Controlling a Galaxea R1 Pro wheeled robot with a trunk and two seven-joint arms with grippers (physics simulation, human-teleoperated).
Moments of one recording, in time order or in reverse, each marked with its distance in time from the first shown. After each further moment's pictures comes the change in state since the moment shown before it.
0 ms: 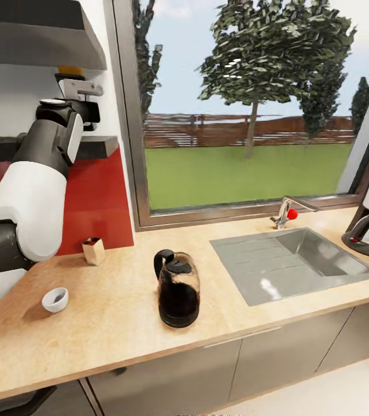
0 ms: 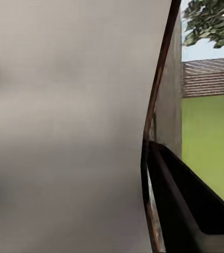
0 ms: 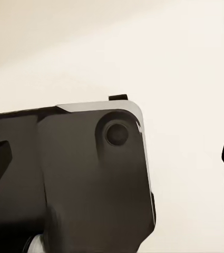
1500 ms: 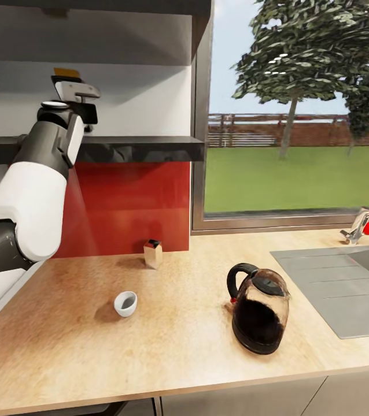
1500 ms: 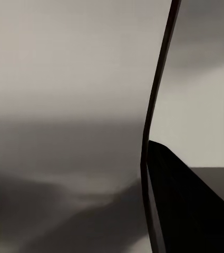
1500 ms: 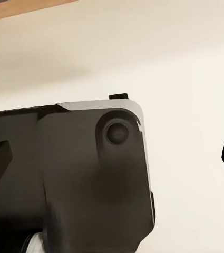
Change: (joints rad) left arm 0.000 0.005 -0.004 0.020 0.004 -0.010 0.053; right arm 0.000 0.000 0.007 0.002 0.003 0.000 0.000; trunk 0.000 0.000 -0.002
